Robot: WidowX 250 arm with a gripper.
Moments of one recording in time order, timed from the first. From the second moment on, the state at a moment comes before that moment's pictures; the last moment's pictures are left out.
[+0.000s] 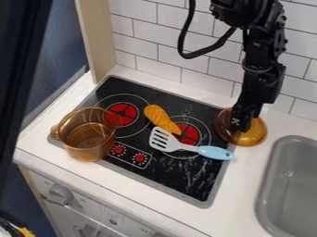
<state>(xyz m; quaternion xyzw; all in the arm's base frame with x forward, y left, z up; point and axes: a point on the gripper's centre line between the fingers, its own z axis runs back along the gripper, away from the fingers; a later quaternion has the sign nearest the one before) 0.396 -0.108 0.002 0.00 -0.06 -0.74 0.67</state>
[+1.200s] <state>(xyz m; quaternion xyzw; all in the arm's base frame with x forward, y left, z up) 0.369 -0.074 0.073 0.04 -0.10 -0.69 0.71</state>
